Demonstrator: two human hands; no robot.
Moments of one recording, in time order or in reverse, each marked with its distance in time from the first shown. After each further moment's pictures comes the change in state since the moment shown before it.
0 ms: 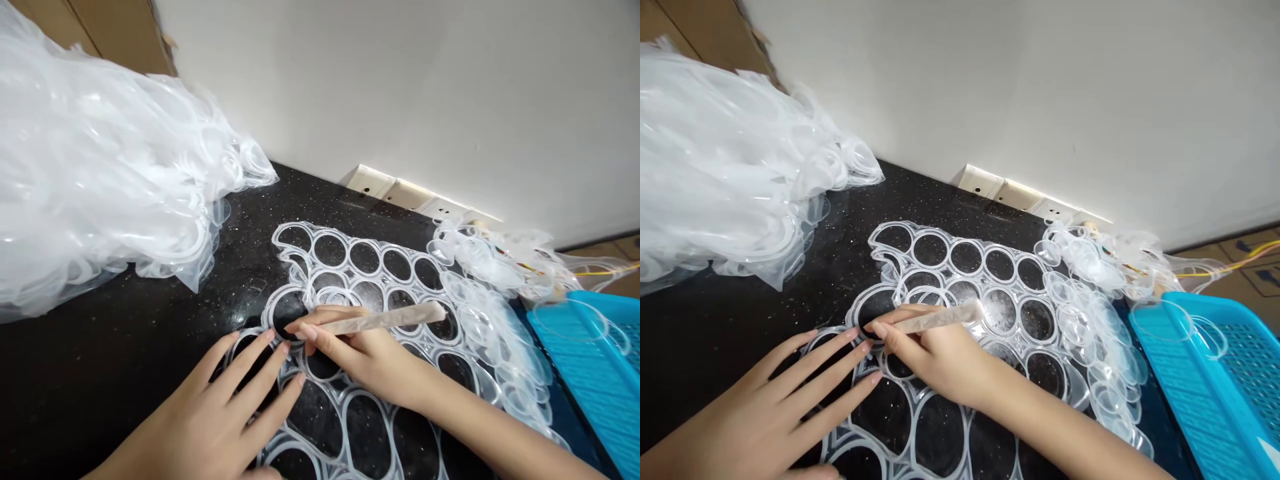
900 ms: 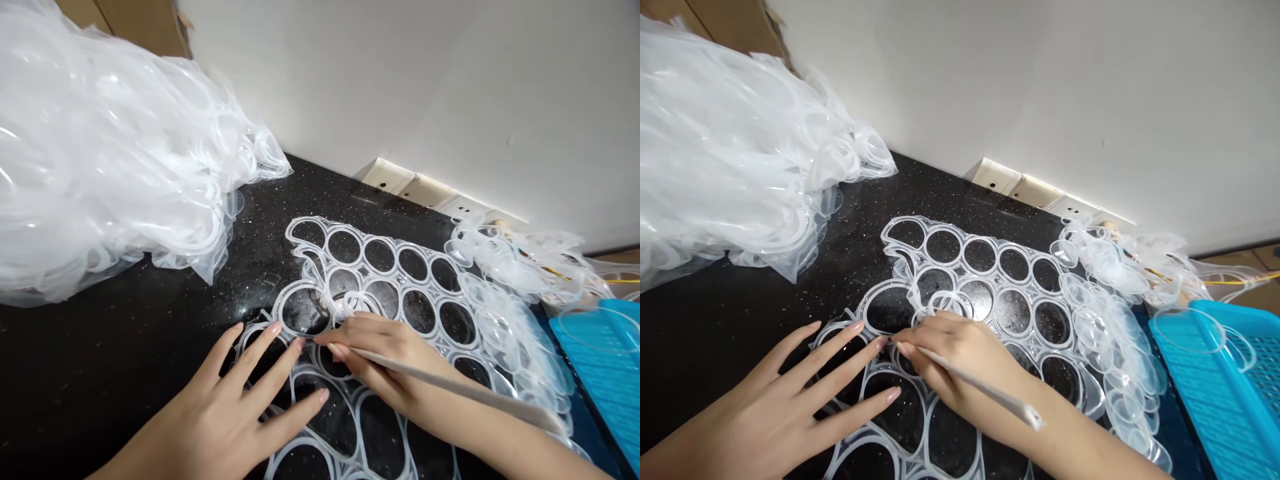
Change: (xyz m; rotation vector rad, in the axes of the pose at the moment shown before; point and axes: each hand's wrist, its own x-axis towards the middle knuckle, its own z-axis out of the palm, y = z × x) left_hand -0.006 -0.004 -0.006 0.009 -0.061 -0.001; right_hand -0.014 -0.005 -0.009 -0.390 -0.096 -0.172
